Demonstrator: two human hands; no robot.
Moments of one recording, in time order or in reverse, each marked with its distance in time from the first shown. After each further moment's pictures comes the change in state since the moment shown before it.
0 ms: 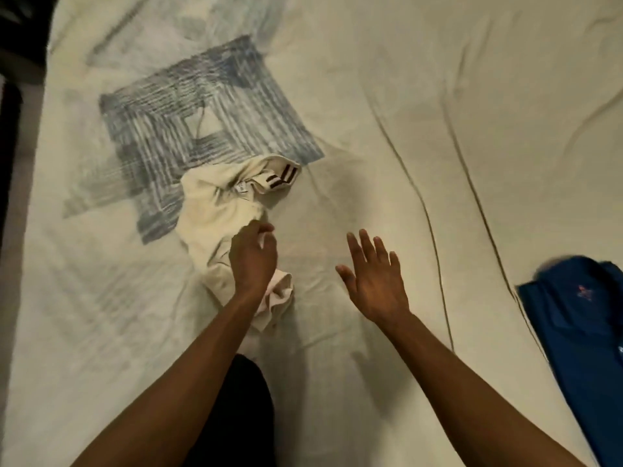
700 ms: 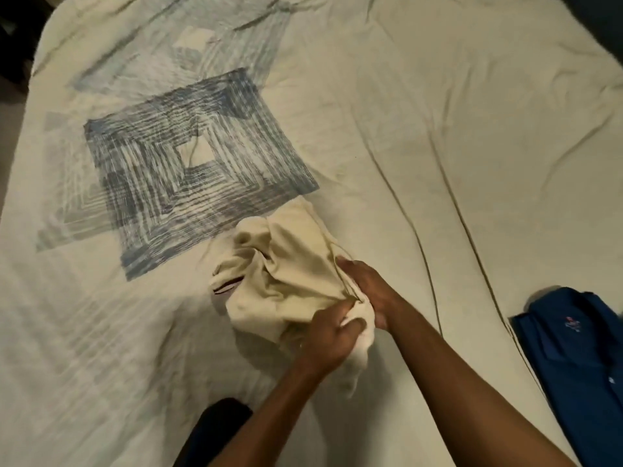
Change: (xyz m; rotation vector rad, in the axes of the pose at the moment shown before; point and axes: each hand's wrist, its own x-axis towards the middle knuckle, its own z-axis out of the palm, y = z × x) left_hand -0.078 0.063 0.025 -0.254 -0.740 -0.053; right_hand 0.063 -0.015 -0.037 1.507 -0.342 0.446
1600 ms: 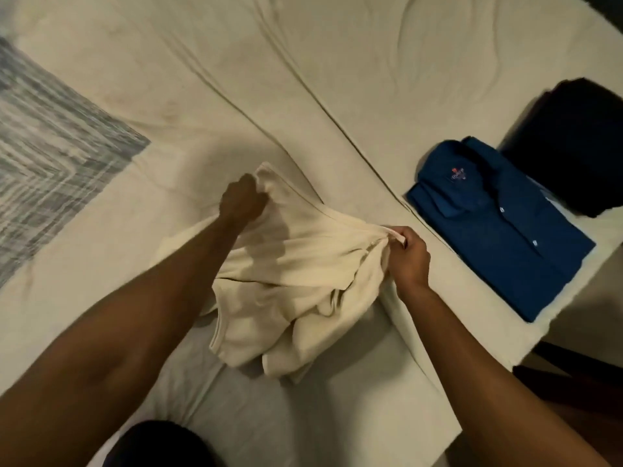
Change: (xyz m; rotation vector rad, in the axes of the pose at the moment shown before) left_hand 0.207 0.002 0.099 0.818 -0.018 0.012; right_hand -0.077 0.156 -0.217 -0.040 1.051 -0.218
